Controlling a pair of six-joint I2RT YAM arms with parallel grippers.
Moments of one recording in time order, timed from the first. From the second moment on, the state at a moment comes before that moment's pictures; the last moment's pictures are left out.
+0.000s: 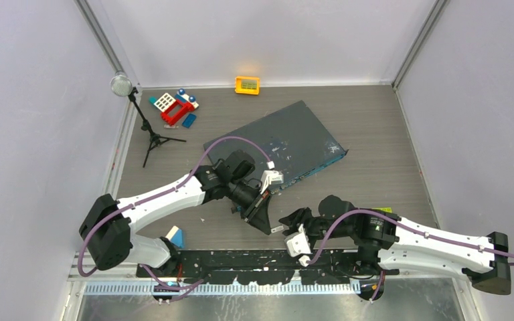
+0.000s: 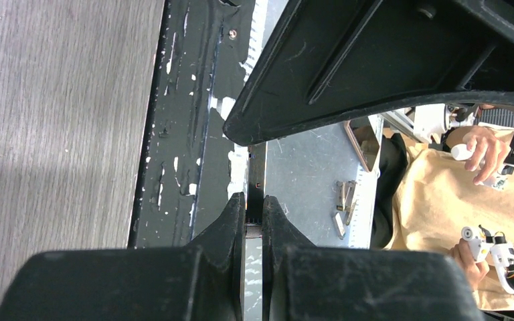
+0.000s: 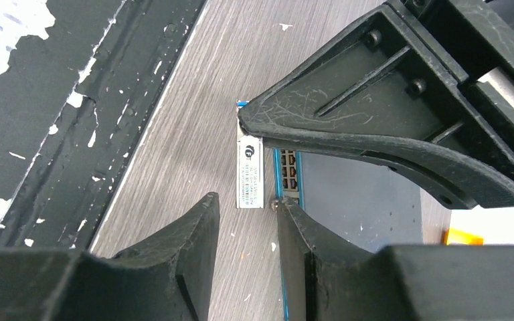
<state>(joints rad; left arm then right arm) -0.89 1.35 0.93 -0.48 0.93 -0.19 1.23 0.68 0.57 -0.39 -0.26 -0.92</state>
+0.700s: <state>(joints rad) -0.89 1.36 0.93 -0.48 0.93 -0.21 1.24 0.68 0.56 -0.36 -0.26 -0.90</state>
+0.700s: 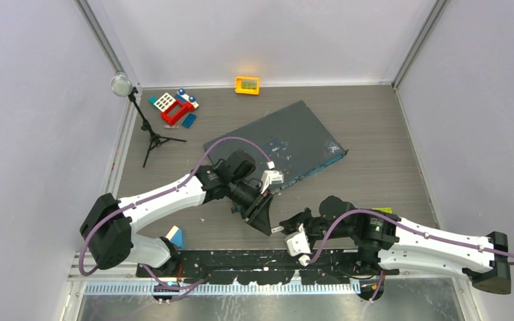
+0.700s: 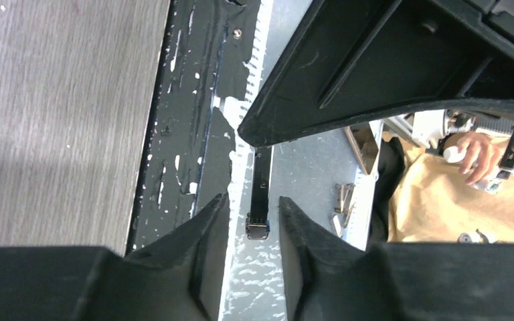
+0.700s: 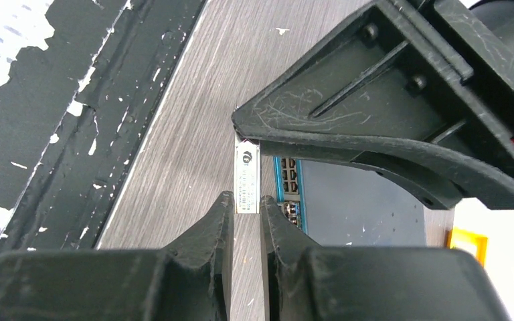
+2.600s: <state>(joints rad) -0.93 1.24 1.10 -0.49 0.80 -0.13 1.24 0.72 0.83 -0.70 -0.25 -0.74</state>
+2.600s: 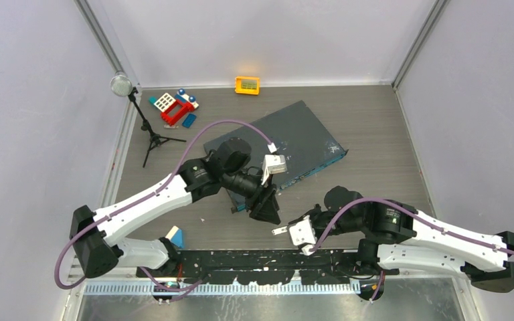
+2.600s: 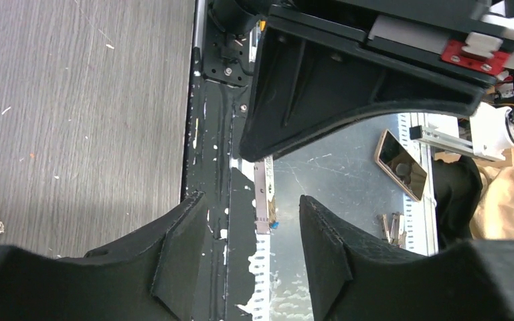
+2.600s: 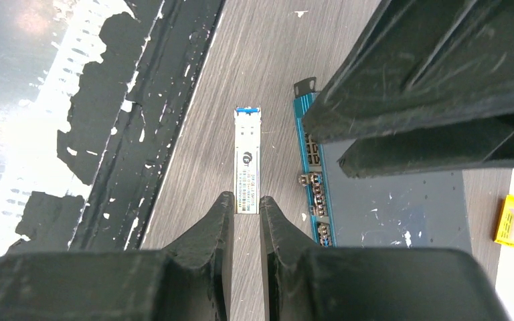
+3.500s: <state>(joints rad) -1.02 1.40 1.16 -0.52 0.85 -0.11 1.24 0.68 0.82 -0.70 -0.26 -0.76</state>
